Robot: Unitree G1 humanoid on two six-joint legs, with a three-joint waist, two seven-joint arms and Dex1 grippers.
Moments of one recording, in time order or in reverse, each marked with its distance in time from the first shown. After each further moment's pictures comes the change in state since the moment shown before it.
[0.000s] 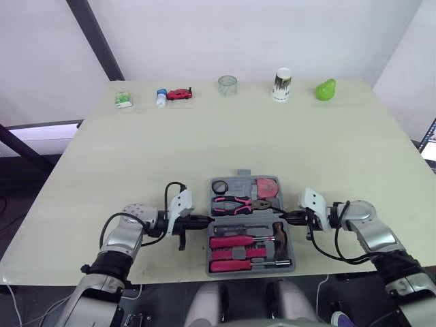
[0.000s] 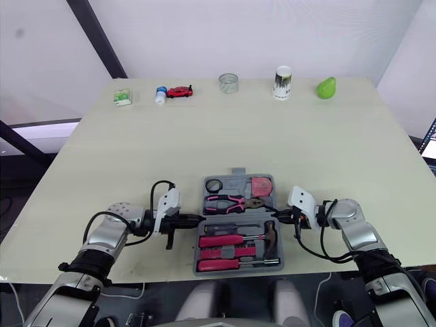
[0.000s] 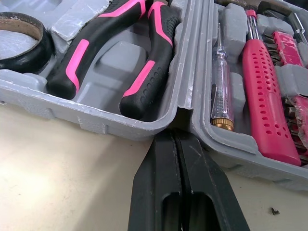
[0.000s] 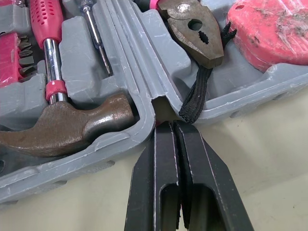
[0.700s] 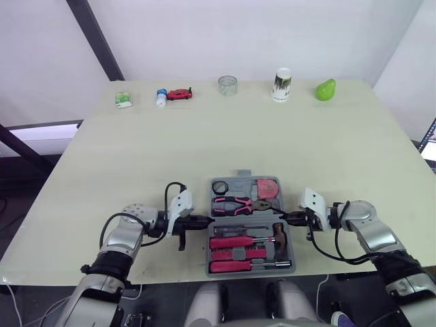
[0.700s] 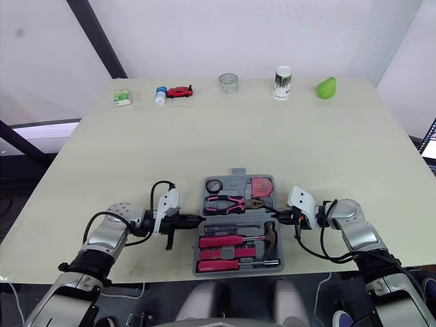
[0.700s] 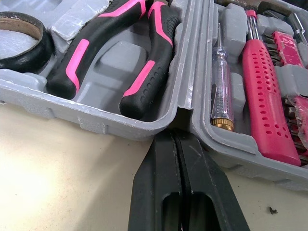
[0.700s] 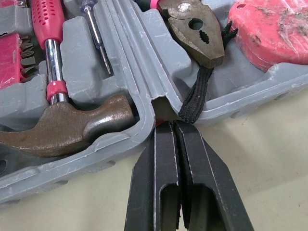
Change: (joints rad) left arm 0.001 0.001 -0.001 0.000 0.000 -0.001 -0.002; right arm 0.003 -0.002 0.000 -0.012 0.000 0.021 0.005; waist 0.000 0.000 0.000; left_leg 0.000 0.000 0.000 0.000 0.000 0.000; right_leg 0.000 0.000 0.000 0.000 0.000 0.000
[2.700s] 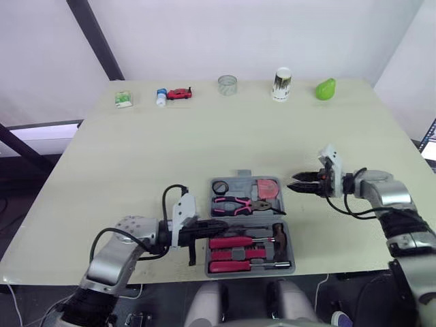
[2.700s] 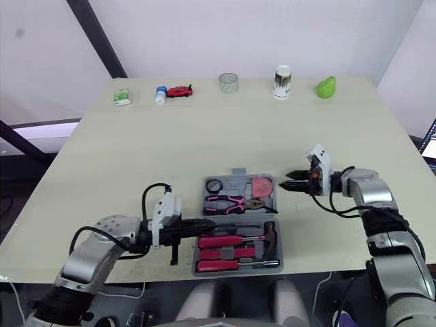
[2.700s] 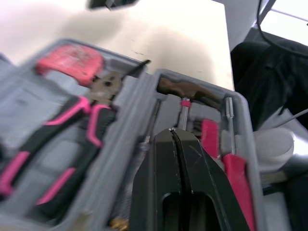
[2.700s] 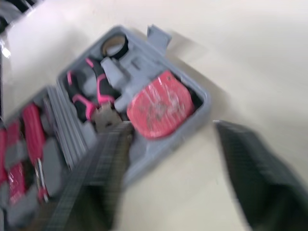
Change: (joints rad) left arm 0.283 0.038 0.011 -0.711 -0.222 0.369 0.218; right arm -0.366 0.005 -0.144 0.307 0.207 0.403 0.060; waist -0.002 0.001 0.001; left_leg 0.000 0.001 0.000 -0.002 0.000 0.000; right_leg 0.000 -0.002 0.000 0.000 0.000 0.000
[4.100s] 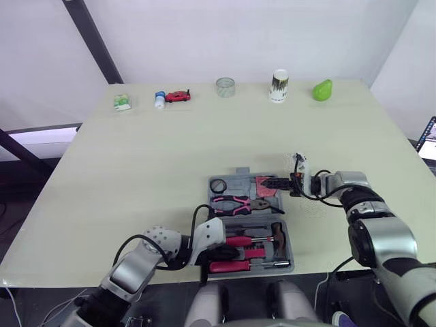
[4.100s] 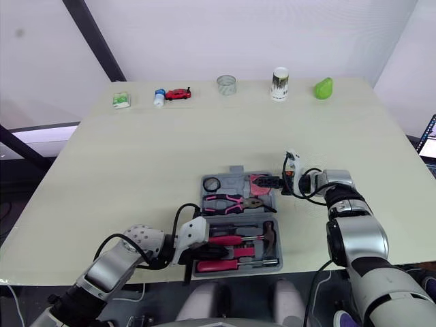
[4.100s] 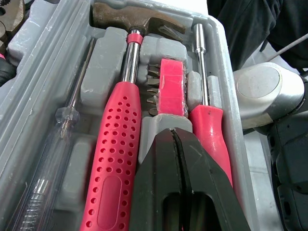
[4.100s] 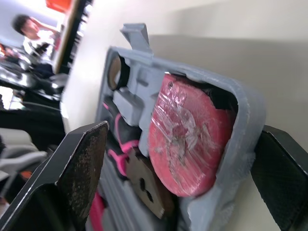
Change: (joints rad) left arm -0.019 0.053 -0.223 0.009 0.211 -0.031 0.051; right arm -0.249 0.230 -0.148 0.511 -0.049 0.234 -0.015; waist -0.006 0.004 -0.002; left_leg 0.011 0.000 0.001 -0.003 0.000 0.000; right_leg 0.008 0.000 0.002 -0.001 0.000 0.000
